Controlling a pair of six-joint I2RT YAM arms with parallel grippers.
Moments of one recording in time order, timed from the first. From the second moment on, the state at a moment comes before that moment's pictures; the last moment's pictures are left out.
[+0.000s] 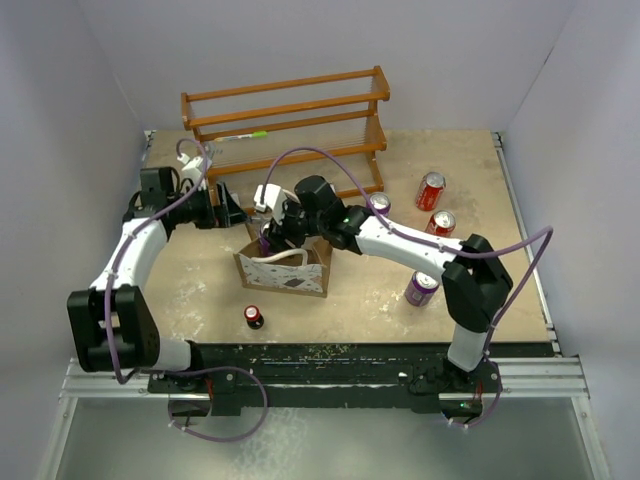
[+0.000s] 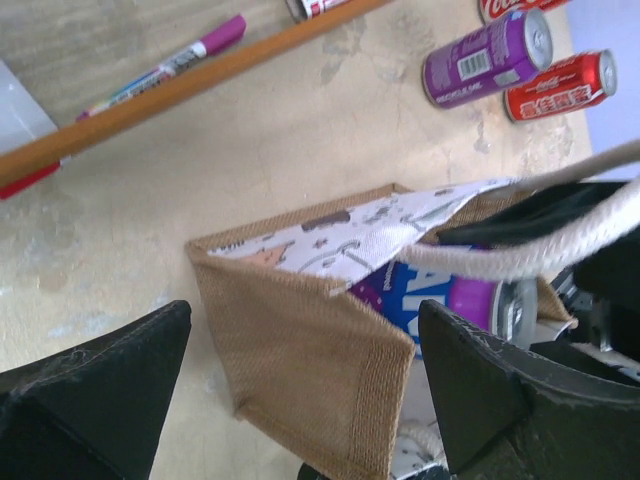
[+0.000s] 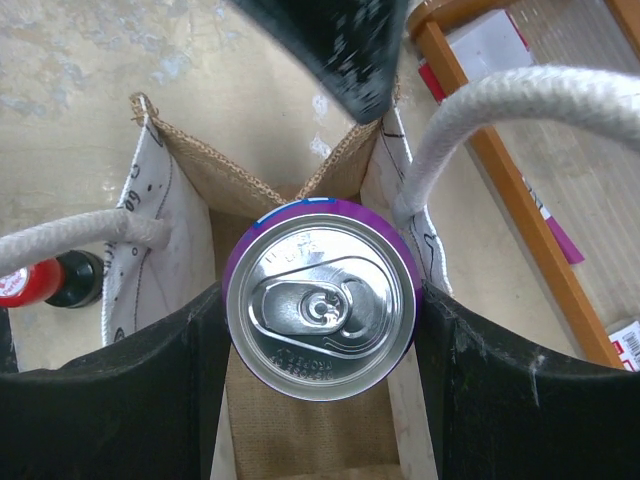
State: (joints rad) left arm 0.11 1.36 0.97 -0.39 0.78 -0.12; right arm 0.87 1.79 1.40 -0.15 -0.31 -0.32
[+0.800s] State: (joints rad) left arm 0.11 1.57 1.07 -0.40 0.97 -0.20; right arm 0.87 1.90 1.40 -0.08 -0.32 -0.31
